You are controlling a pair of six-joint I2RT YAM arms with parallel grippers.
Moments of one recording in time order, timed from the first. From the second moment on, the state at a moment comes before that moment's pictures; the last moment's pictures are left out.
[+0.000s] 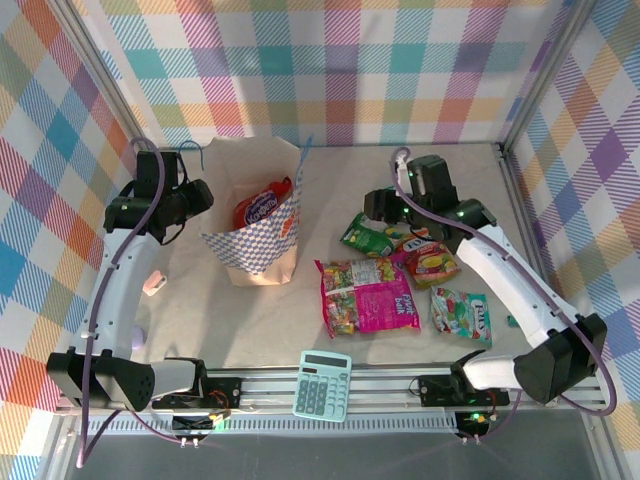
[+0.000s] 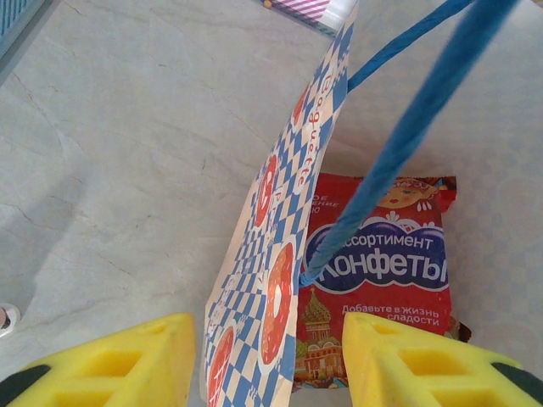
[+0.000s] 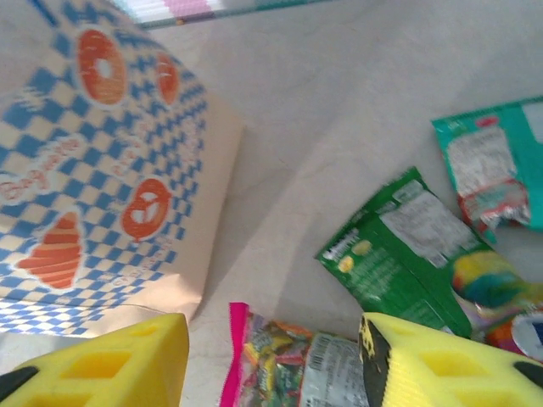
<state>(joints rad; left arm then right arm) -0.08 1.26 1.42 -0.93 -0.08 -0.48 0.47 1.31 1.29 -0.66 -0.12 0.42</state>
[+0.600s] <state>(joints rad) -0.10 1.28 1.42 -0.92 -0.12 -0.47 0.29 1.08 1.02 -0.72 -0.06 0.65</state>
